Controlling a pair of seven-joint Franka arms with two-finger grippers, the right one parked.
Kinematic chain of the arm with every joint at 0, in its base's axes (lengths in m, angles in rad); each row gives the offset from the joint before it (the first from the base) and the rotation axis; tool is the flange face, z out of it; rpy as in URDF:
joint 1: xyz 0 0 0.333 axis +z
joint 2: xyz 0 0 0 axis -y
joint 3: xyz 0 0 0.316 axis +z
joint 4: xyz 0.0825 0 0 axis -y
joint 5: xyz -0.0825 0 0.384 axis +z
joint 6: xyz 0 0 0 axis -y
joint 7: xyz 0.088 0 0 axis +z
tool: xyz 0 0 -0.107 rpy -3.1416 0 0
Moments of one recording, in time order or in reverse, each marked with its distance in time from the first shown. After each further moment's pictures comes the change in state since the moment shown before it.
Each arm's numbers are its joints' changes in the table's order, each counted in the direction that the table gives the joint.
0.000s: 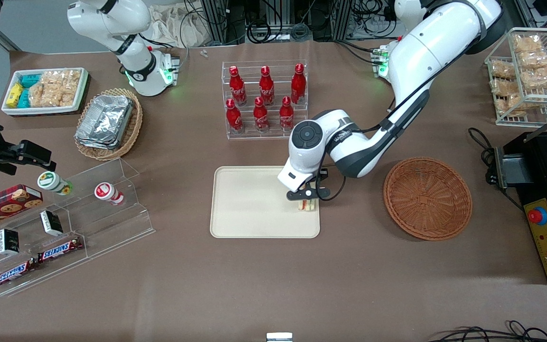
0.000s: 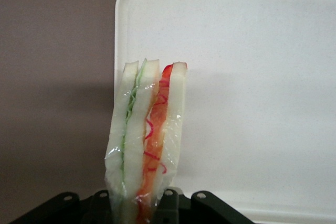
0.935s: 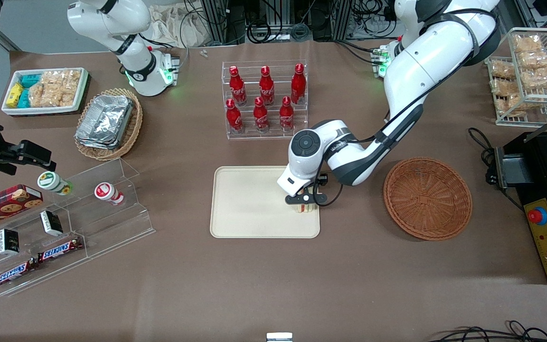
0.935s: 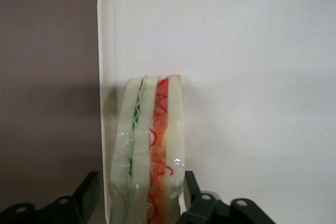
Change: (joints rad) arm 0.002 -0.062 0.003 0.023 0.064 0.032 0.002
